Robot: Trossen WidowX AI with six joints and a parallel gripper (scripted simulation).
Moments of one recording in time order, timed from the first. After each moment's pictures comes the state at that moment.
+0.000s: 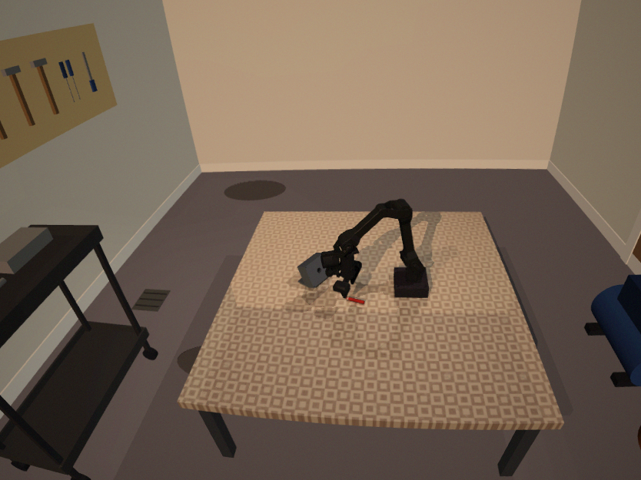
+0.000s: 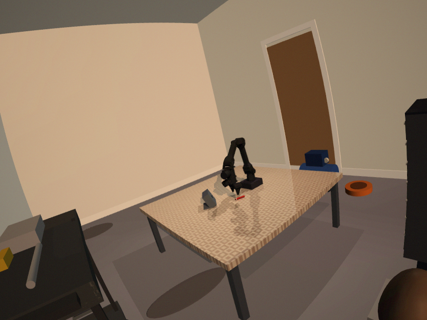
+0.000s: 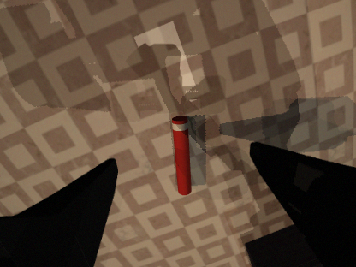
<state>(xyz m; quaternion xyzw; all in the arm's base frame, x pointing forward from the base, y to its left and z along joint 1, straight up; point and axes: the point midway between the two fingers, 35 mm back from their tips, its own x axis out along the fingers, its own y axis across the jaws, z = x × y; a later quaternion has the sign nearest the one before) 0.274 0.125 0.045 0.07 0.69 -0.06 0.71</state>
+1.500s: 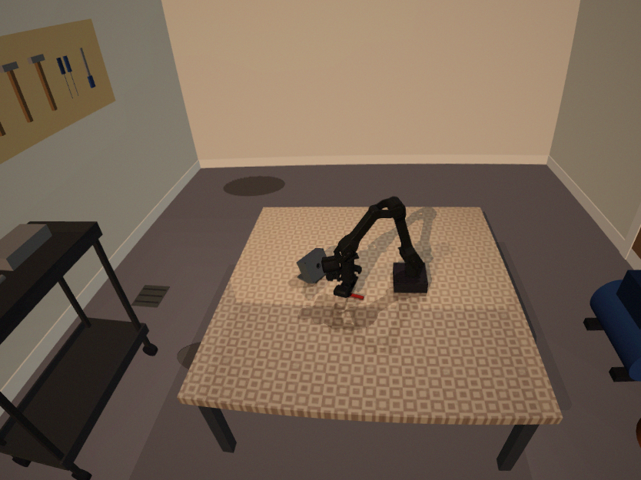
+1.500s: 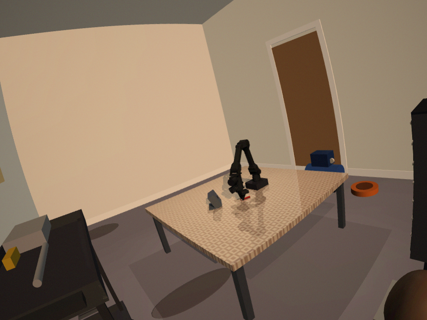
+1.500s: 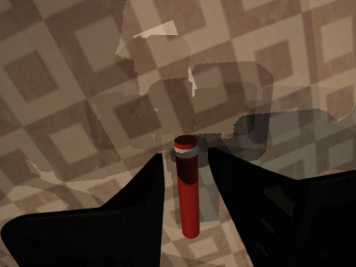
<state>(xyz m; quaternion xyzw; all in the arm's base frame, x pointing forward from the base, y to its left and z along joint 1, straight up) 0.273 0.124 -0.005 0.07 0.69 -0.06 0.71</state>
